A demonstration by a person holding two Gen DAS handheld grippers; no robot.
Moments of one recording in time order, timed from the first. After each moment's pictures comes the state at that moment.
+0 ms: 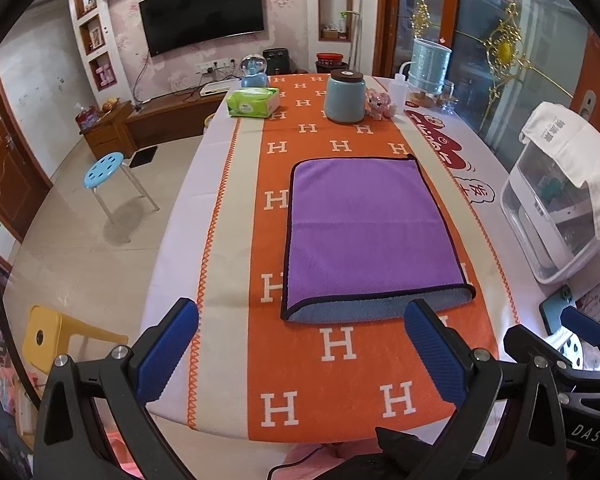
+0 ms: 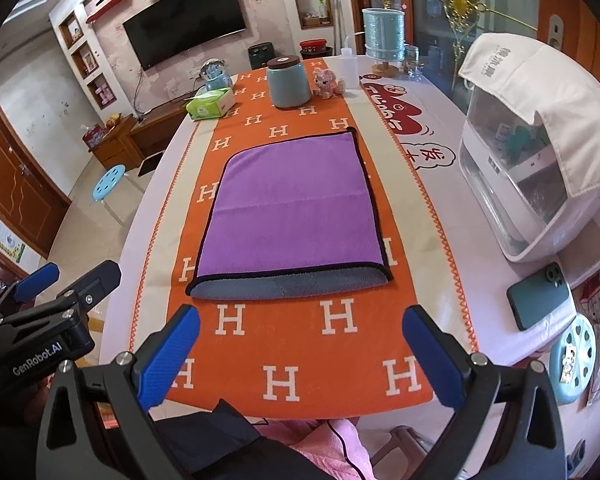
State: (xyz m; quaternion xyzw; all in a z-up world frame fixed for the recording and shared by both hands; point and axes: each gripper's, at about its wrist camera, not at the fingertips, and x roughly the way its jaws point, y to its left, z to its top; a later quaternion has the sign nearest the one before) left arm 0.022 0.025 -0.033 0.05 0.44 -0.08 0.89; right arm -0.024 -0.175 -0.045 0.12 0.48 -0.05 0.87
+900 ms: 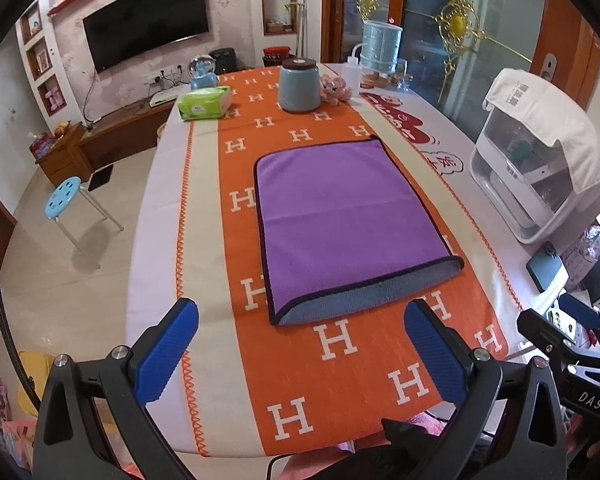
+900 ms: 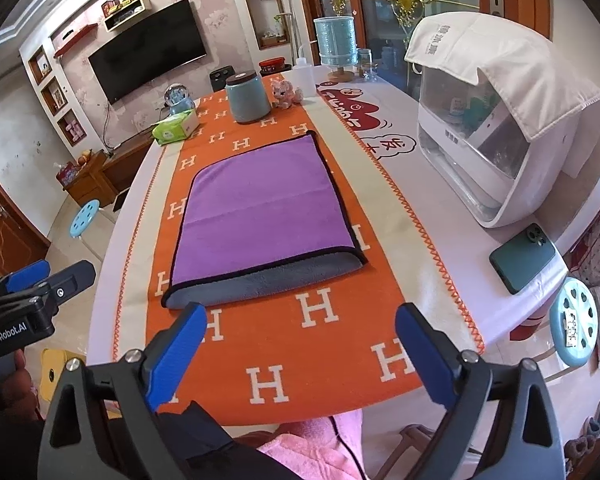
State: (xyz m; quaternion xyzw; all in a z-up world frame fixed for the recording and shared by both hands) left arm 0.039 0.030 -0.053 0.09 0.45 -0.17 0.87; right arm -0.056 -0.183 -0.066 0.14 0.45 -0.12 0.88
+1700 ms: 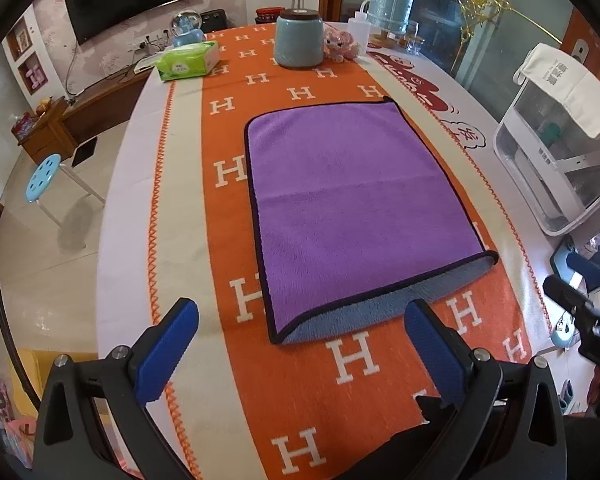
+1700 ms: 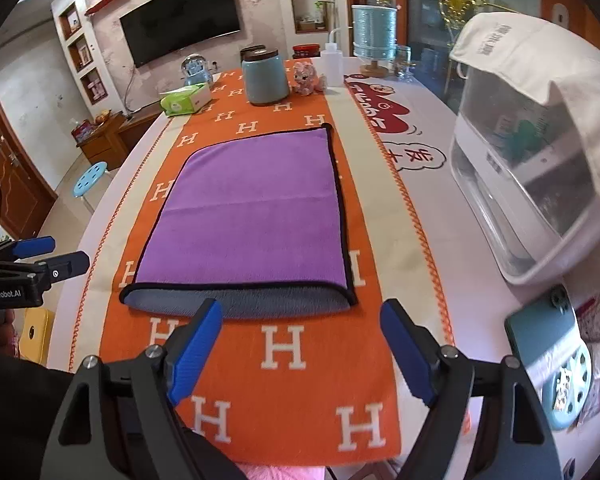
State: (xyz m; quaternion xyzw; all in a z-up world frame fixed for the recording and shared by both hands) left arm 0.114 0.018 -0.121 0.09 0.52 -0.18 0.83; right arm 0.005 -0.225 -0.109 0.07 0.47 -0.05 0.88
